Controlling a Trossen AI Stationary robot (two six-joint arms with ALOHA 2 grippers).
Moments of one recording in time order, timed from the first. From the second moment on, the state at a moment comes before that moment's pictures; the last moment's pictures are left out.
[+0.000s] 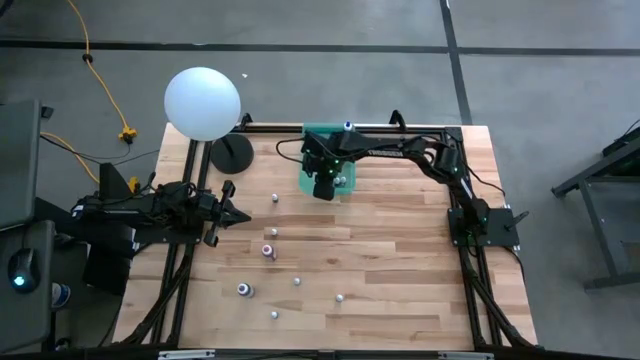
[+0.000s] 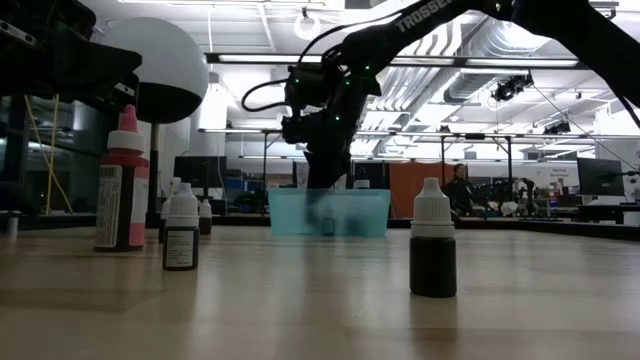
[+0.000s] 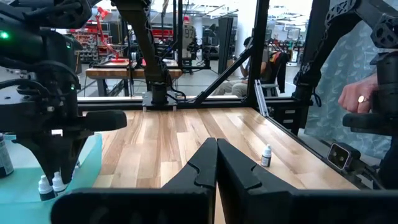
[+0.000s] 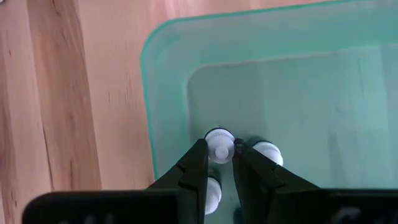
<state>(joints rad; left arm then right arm) 0.00 0.01 0.01 0.05 0.19 -0.03 -0.34 2.21 1.80 -0.79 -0.16 -0.15</state>
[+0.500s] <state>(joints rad) 0.00 0.01 0.01 0.05 0.19 -0.03 -0.34 2.21 1.80 -0.78 -0.16 -0.16</state>
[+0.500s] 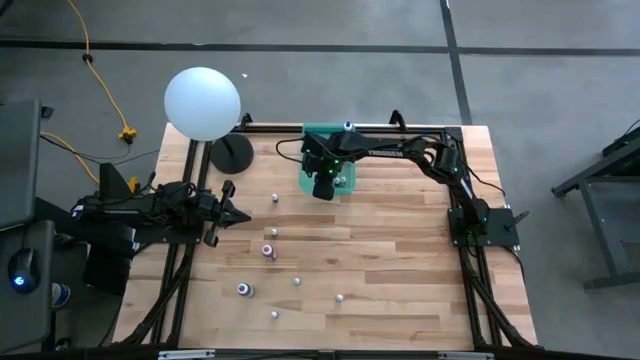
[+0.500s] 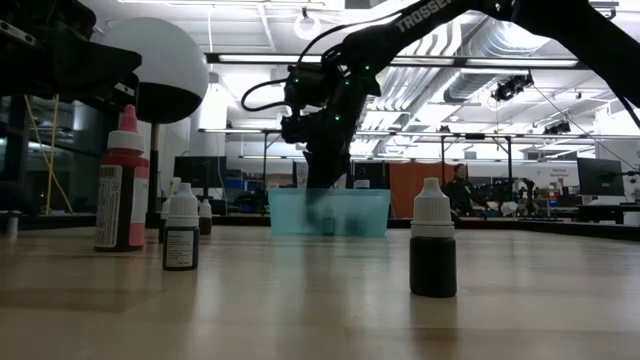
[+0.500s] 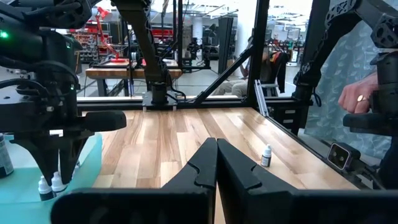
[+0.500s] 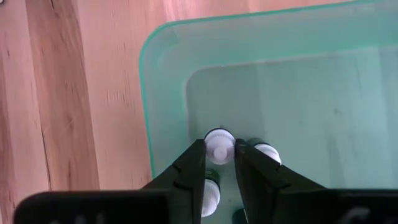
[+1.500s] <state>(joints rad) 0.00 0.01 0.01 0.05 0.19 -0.03 -0.30 2.08 1.80 -0.78 -0.11 -0.16</state>
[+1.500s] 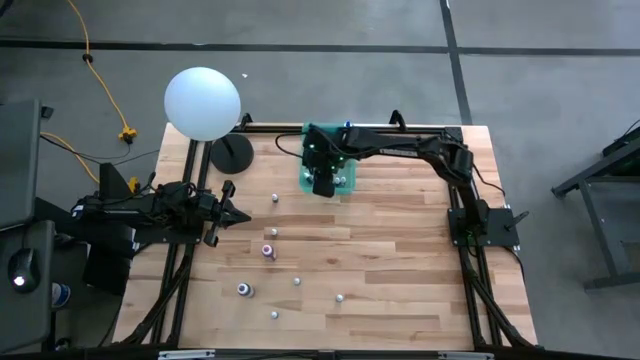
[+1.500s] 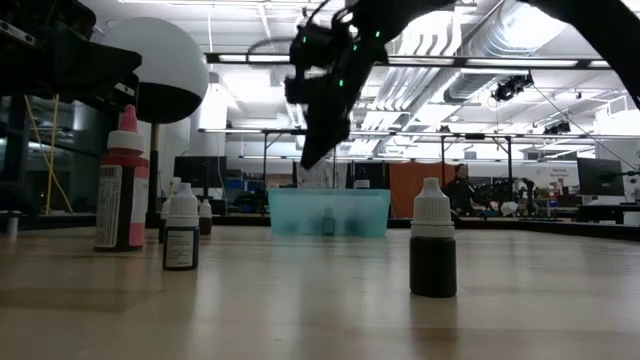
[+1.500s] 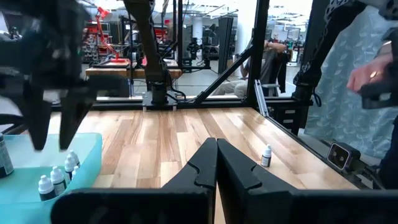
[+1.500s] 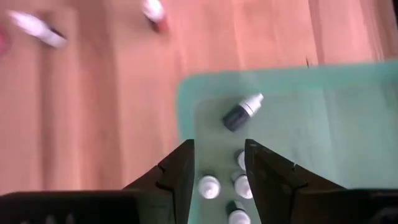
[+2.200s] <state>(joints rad) 0.00 0.01 0.01 0.05 0.19 -0.03 -0.04 1.79 1.80 -0.90 -0.11 -0.10</state>
